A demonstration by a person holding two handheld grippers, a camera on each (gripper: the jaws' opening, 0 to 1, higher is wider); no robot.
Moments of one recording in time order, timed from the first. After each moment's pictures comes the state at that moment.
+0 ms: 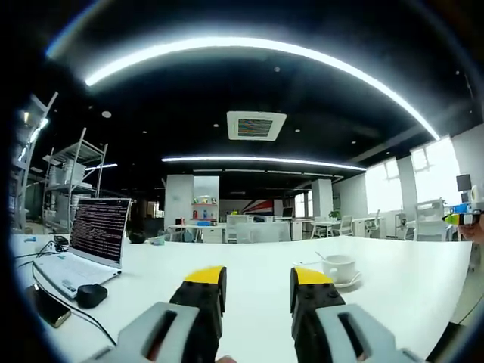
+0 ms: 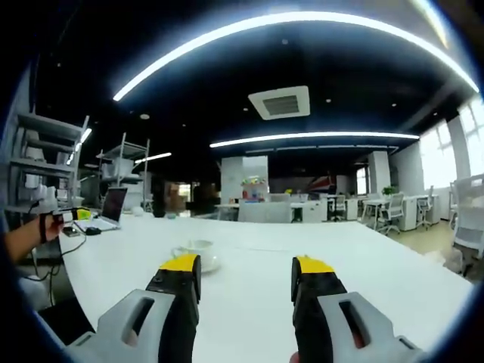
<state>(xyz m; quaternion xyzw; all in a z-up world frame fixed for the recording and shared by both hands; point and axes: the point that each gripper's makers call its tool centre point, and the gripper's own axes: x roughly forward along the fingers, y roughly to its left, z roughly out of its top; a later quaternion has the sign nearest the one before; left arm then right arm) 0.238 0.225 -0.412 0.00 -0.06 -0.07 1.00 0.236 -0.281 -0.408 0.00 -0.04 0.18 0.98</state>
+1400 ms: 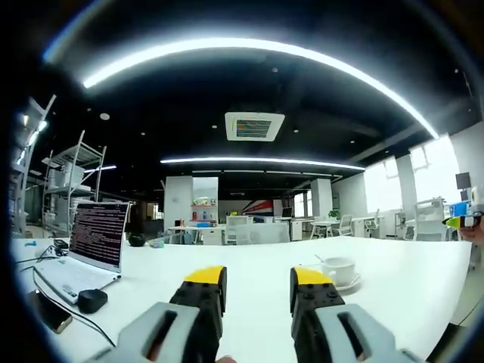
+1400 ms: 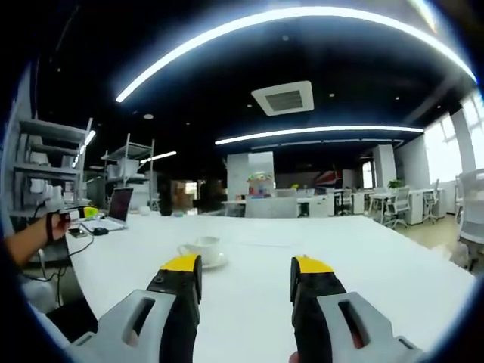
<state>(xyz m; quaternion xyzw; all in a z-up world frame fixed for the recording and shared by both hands) 0.231 0.214 -0.404 0.01 -0.06 -0.07 1.00 0.233 -0.284 -0.418 0.02 -0.02 0.21 0.98</state>
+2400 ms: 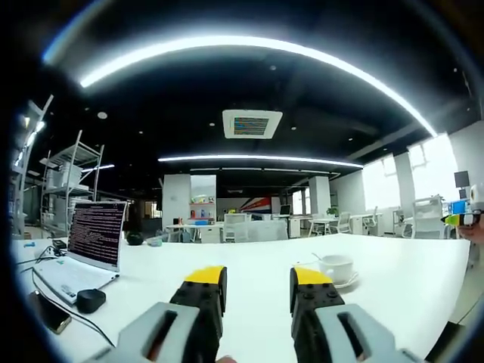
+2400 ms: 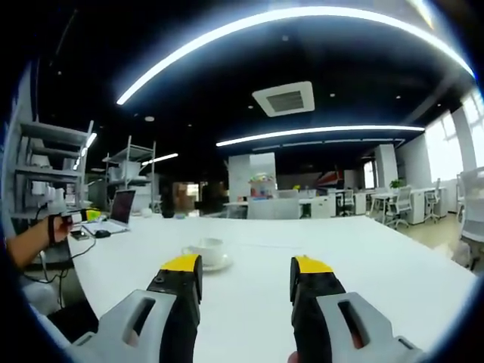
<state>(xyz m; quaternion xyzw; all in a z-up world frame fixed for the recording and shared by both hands) 0.233 0.212 -0.405 0.01 -0.05 -0.07 1.00 0.229 -0.277 -0.411 0.01 -0.03 0.21 0.98</state>
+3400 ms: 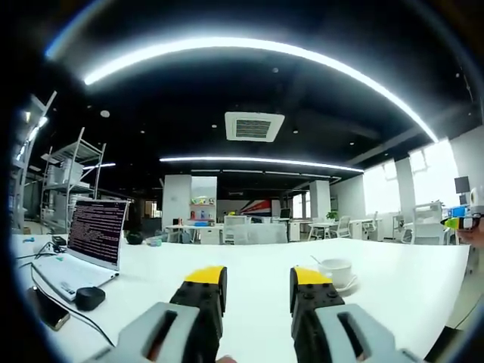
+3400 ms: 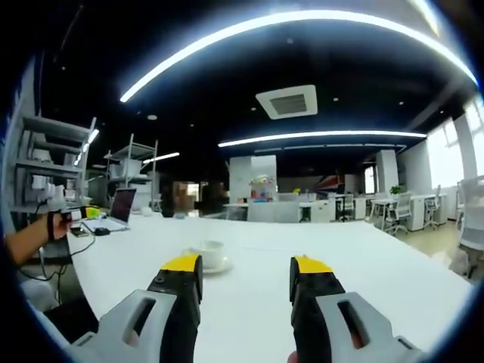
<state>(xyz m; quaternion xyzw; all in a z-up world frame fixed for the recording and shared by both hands) 0.236 0.221 -0.402 0.00 -0.06 -0.07 1.00 0.228 -0.275 -0.402 0.00 -0.04 0.21 0.98</state>
